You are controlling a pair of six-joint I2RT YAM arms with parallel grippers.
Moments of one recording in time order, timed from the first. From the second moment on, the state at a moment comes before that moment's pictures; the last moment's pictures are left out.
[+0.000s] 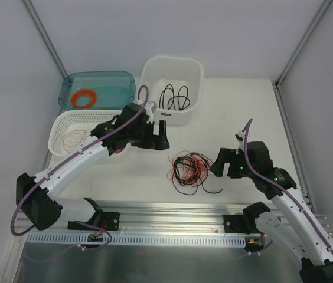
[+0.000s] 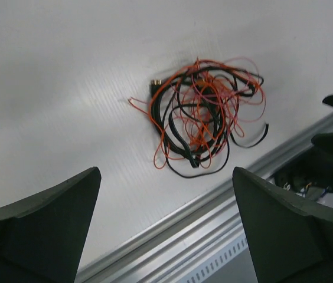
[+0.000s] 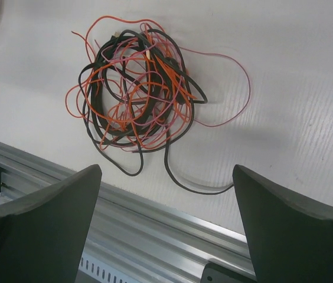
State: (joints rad) left arm -0.63 1.26 1.16 -0.64 0.12 -0.52; right arm 0.44 0.66 0.67 -0.74 -0.13 0.44
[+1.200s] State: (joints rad) left arm -0.80 1.99 1.48 -0.64 0.18 -0.17; right arm 0.44 0.88 0.50 -0.44 -0.19 0.59
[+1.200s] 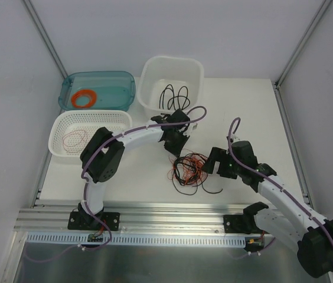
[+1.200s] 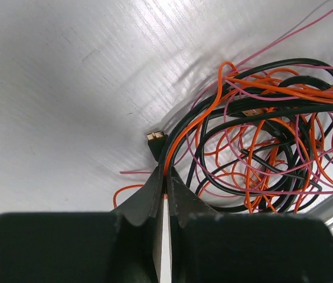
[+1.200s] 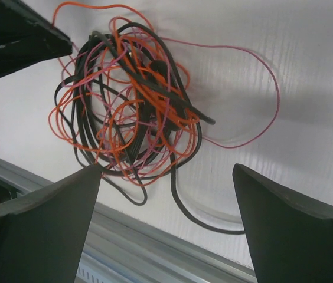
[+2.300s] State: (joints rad) left arm -0.80 1.38 1.58 -0.72 0.11 -0.28; right arm 0.40 1.08 0.46 -0.32 -0.08 0.72
